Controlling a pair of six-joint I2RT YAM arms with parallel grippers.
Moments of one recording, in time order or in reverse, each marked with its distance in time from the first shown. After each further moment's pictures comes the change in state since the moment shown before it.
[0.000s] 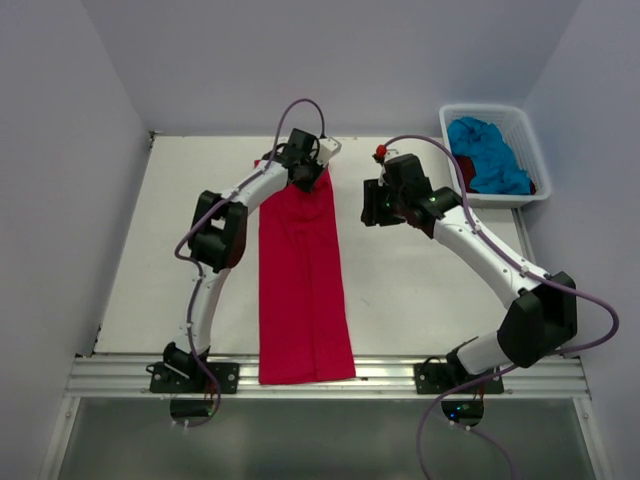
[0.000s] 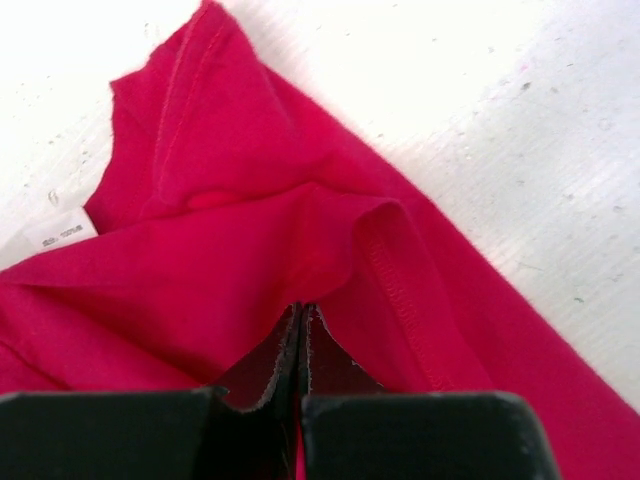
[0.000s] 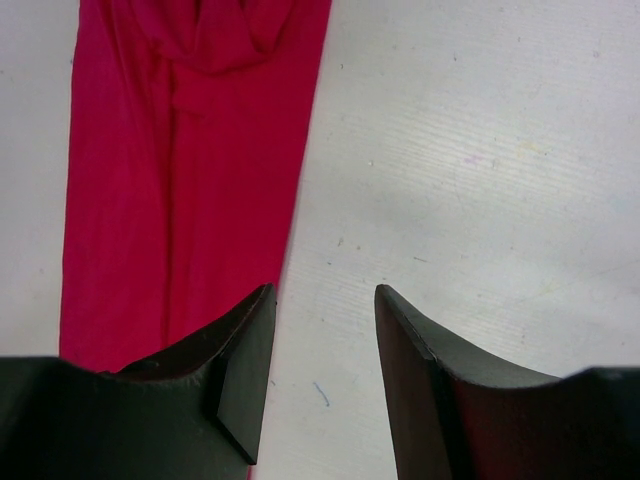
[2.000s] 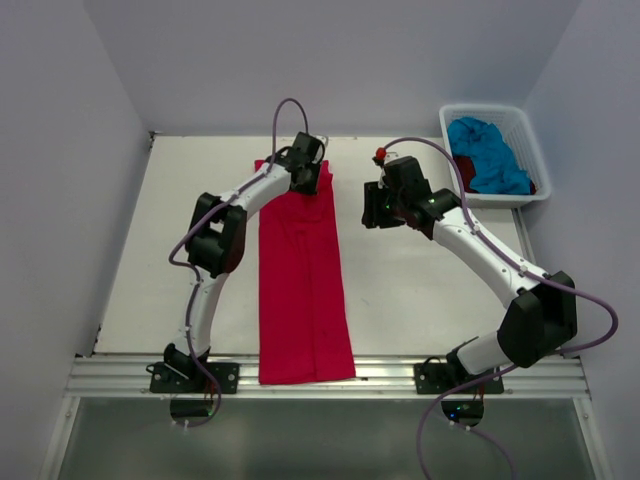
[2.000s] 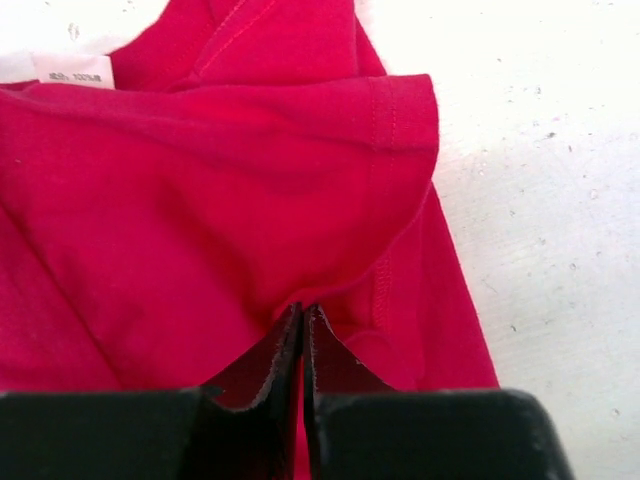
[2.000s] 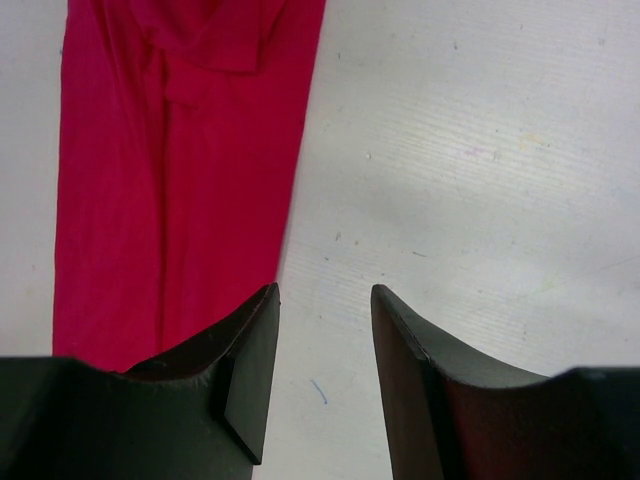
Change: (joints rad) left arm -0.047 -0.071 -0.066 -0.043 -0.200 -0.430; right arm 0.000 0.000 -0.019 0.006 -0.002 0.000
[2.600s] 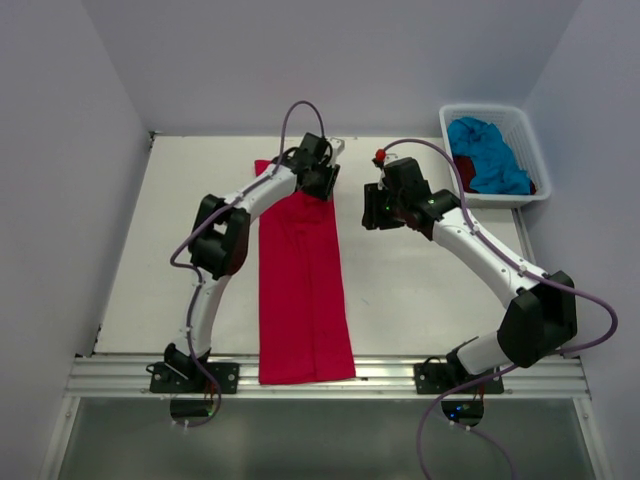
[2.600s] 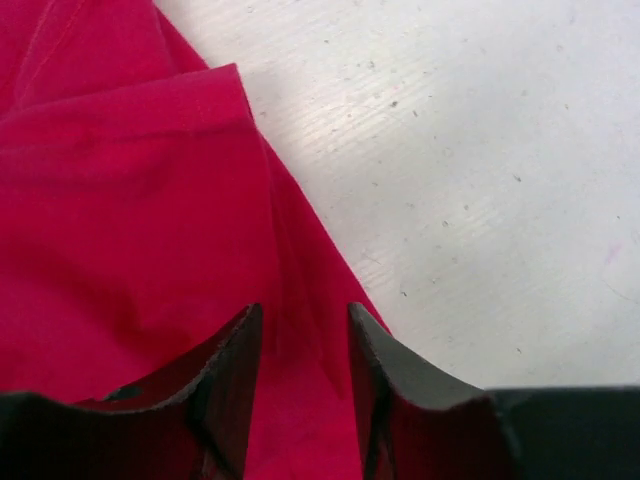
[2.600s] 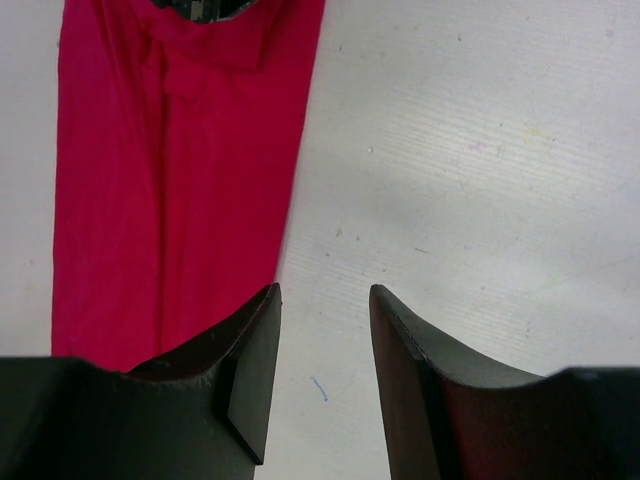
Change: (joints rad) left arm -0.033 0.000 0.018 0.001 0.189 0.065; right arm 0.000 0.000 -0.010 0.000 -0.008 0.001
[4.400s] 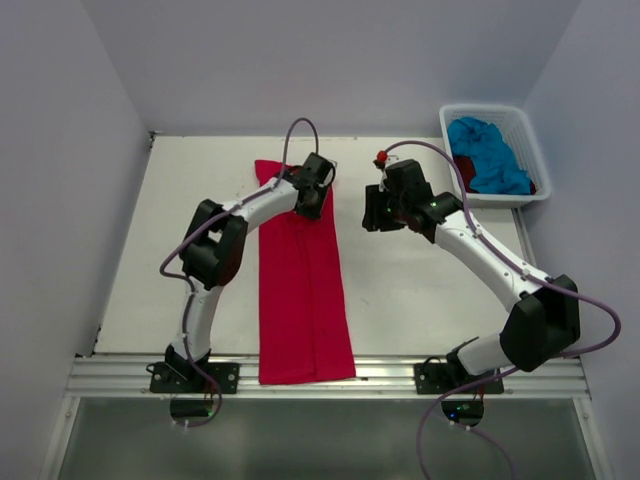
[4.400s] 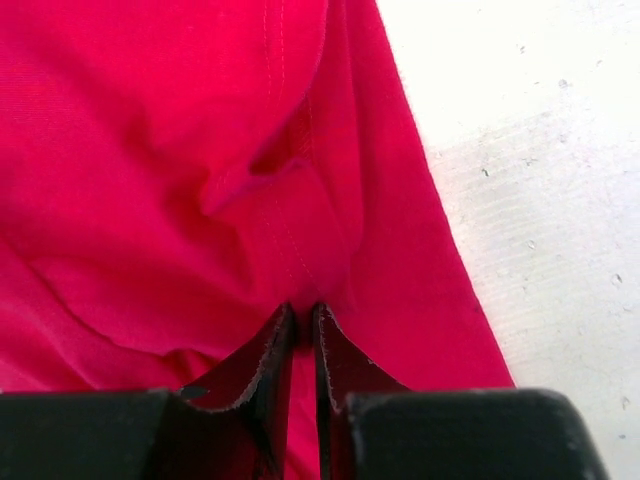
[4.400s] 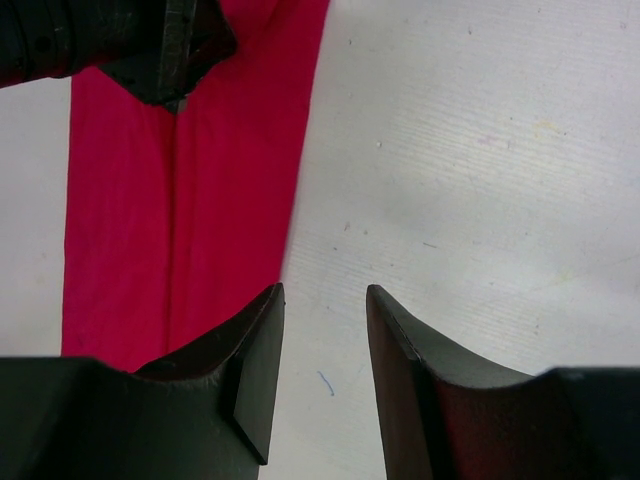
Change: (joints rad) left arm -0.061 -0.122 -0.248 -0.032 -0.229 -0.079; right arm 0.000 -0.024 -0.022 0.008 -0.018 0.010
